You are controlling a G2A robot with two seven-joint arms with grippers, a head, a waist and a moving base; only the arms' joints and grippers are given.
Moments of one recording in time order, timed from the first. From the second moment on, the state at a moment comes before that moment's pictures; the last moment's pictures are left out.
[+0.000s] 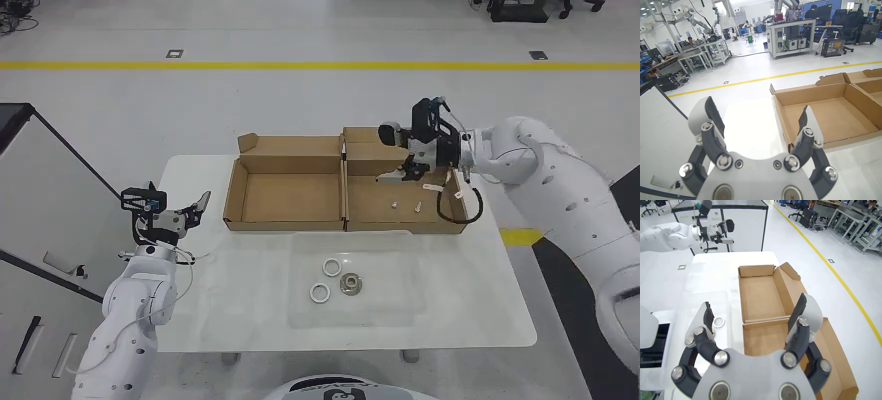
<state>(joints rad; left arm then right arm) 1.73 -1.15 -1.60 -1.80 1.33 0.00 0.00 -0.66 -0.82 0.74 -1.31 -0.45 -1.01 0.36</state>
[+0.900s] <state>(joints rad) 1.73 -1.15 -1.60 -1.80 1.33 0.00 0.00 -1.10 -0.55 1.13 -1.60 -0.11 -1.01 0.44</state>
